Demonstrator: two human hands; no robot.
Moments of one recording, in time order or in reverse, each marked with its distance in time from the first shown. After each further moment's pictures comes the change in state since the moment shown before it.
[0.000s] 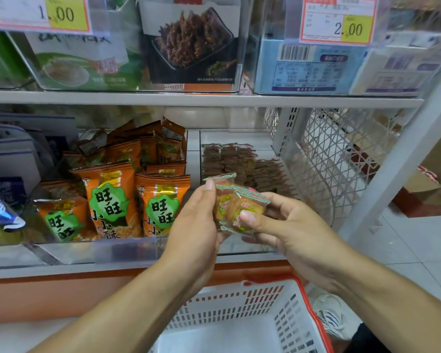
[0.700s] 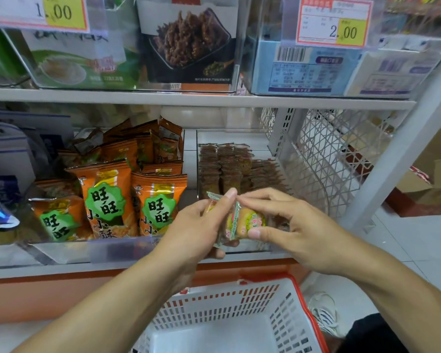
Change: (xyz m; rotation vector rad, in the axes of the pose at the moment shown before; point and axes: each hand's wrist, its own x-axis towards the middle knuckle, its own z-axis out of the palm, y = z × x) left_hand -0.002 0.008 -0.010 0.440 -0.091 -0.125; right_hand -0.005 -0.018 -0.026 -0.959 -0.166 -0.308
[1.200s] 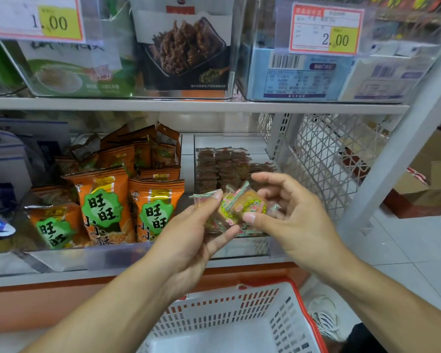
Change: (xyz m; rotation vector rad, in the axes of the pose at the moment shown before) left_hand 0.000 0.011 0.005 -0.661 0.039 -0.156; right_hand 0.008 -0.002 0.019 0.534 0.472 0.075
